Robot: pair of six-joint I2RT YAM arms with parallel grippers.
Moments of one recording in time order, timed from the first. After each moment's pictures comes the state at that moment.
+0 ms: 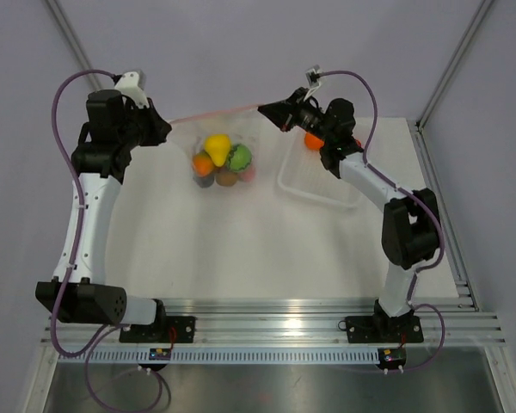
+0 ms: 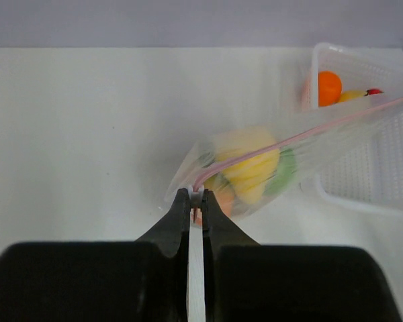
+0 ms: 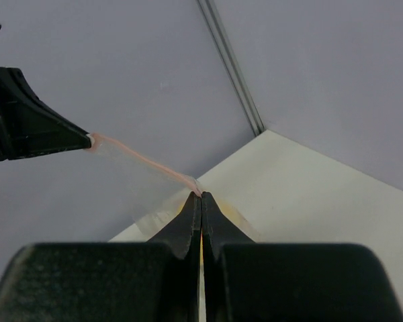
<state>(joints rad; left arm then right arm) -0.05 1.37 1.62 -0.66 0.22 -0.17 0.39 1.82 1.46 0.64 -0.60 0.57</state>
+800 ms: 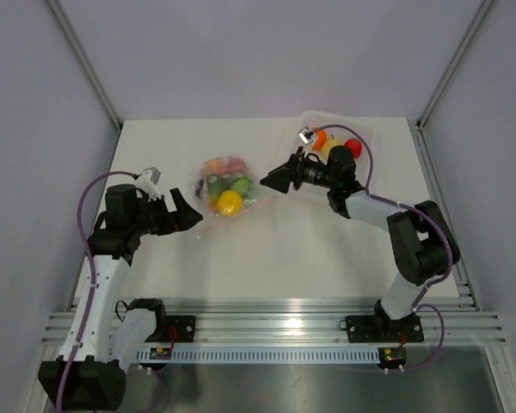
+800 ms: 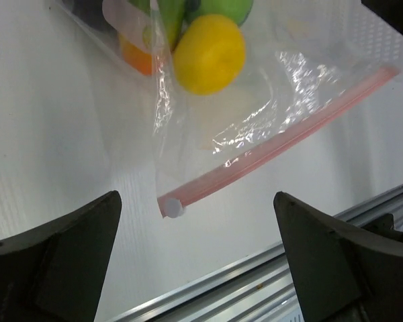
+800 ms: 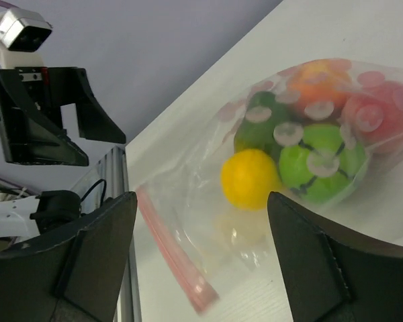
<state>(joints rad) 0.00 0.86 0.80 -0.62 0.49 -0.33 0.40 1.76 0.98 0.78 -0.85 0.64</state>
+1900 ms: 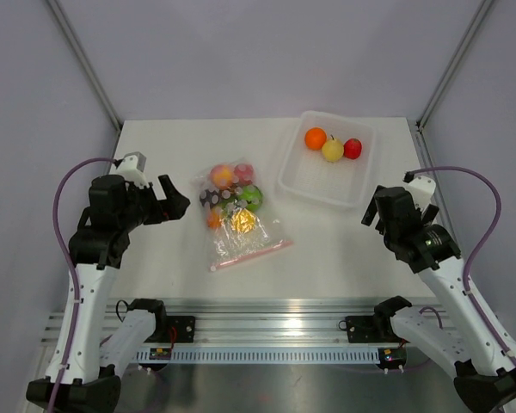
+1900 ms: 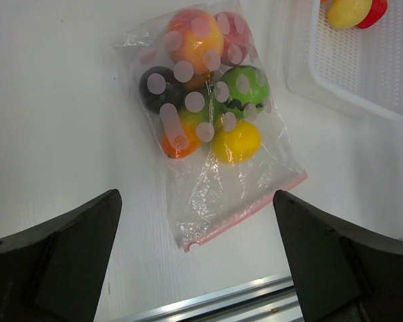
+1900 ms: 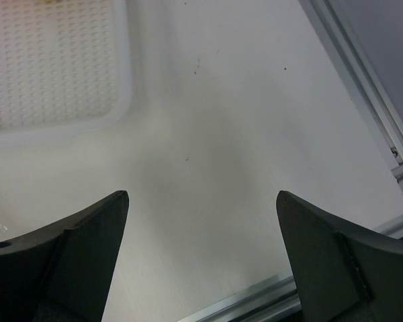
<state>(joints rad) -0.07 0.80 1.04 -0.77 0.25 -0.30 0.41 0.83 0.97 -0.92 0.64 0.58</state>
